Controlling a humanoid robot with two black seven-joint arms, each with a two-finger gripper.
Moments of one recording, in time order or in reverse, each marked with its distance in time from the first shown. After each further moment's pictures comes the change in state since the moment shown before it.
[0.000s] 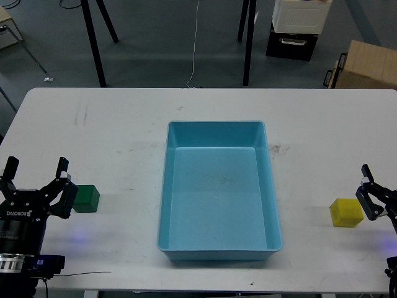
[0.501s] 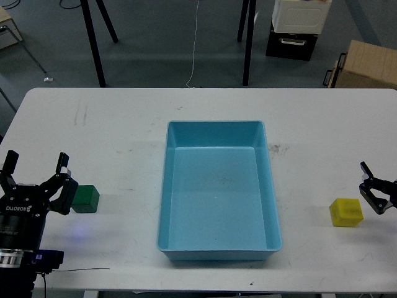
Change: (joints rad) left arm -0.045 0.023 -0.001 0.007 0.000 0.000 0.008; right arm 0.255 -0.536 -0.161 -0.001 -0.038 -0.228 -0.102
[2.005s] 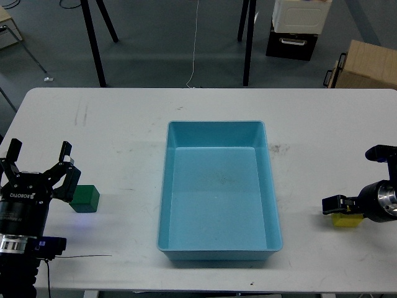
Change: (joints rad) left arm -0.064 -0.009 0.007 0.049 0.002 0.000 -0.001; right arm 1.502 -0.032 -1.948 -0.163 -1.006 0.081 -0.297
